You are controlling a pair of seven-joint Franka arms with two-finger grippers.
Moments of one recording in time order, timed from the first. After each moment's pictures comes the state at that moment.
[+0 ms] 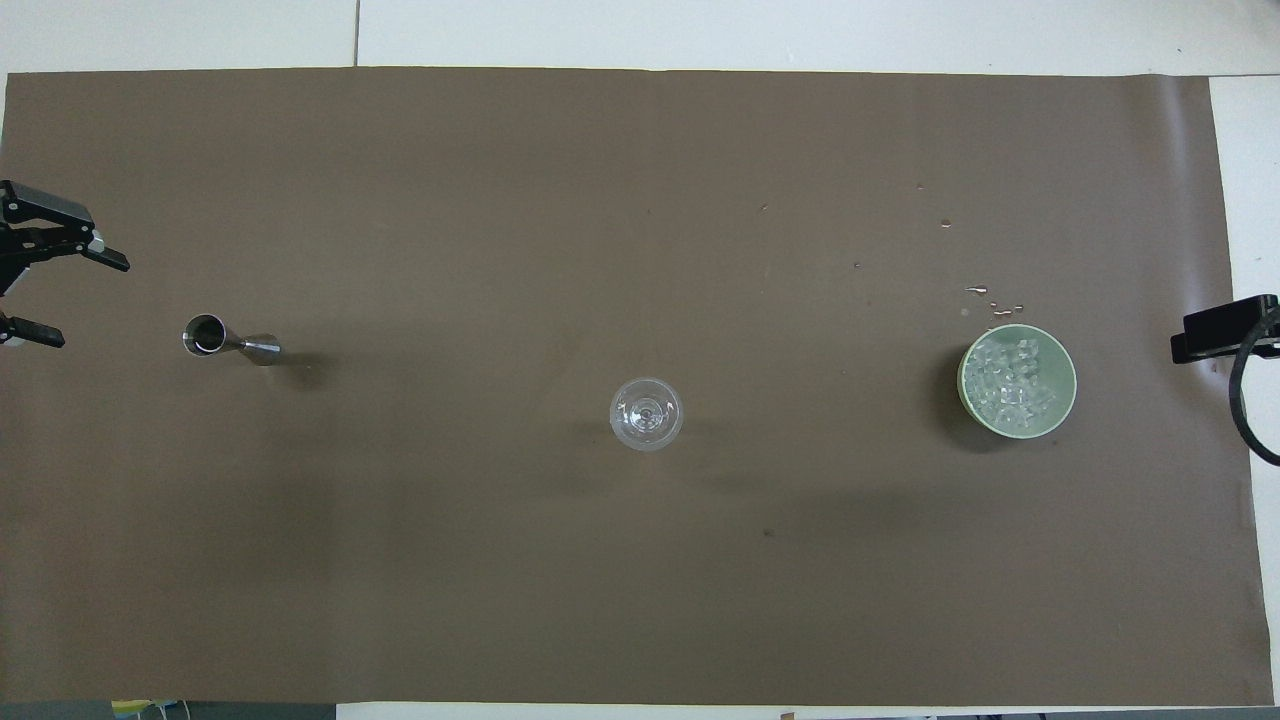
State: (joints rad) left arm -0.02 0.28 0.28 -1.46 -0.40 1.44 -0.50; right arm 0.01 -0.11 -0.09 -1.66 -0.02 1.50 -0.02
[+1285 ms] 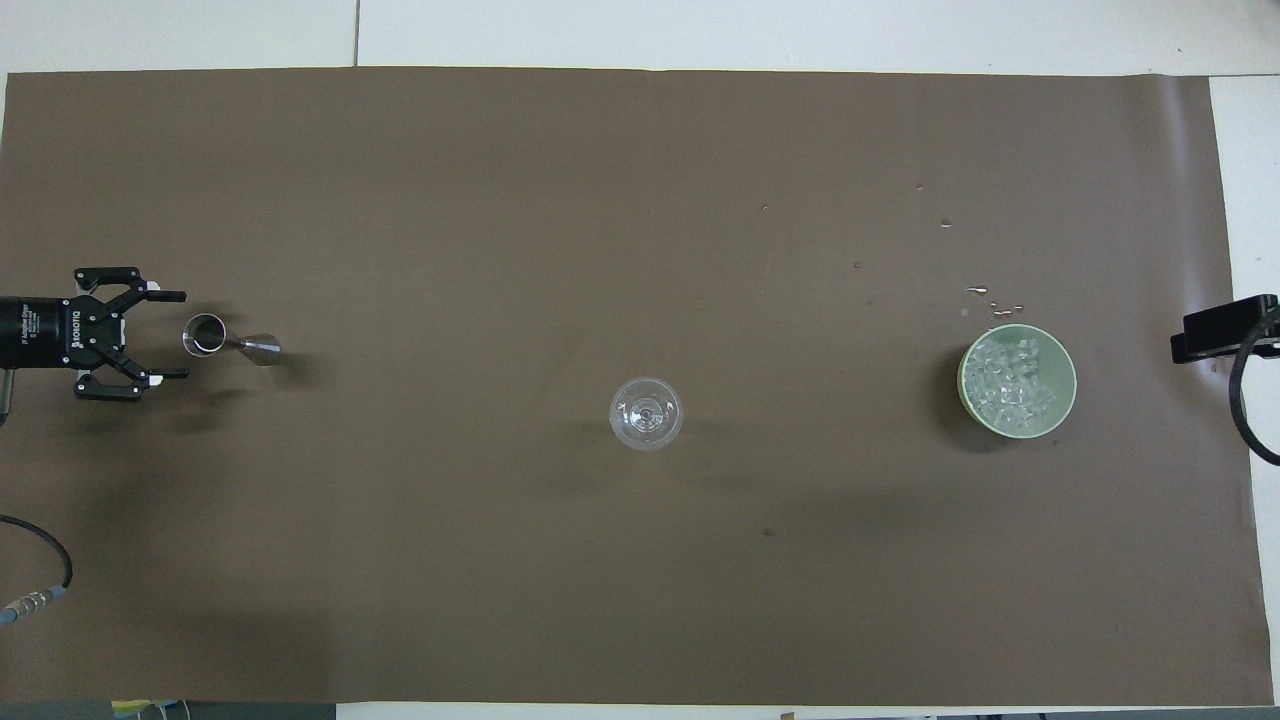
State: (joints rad) left arm 0.10 0.49 0.40 -1.80 -0.98 1.61 -0.79; right arm 0.01 -0.11 -0.09 -1.66 -0.02 1.50 -0.02
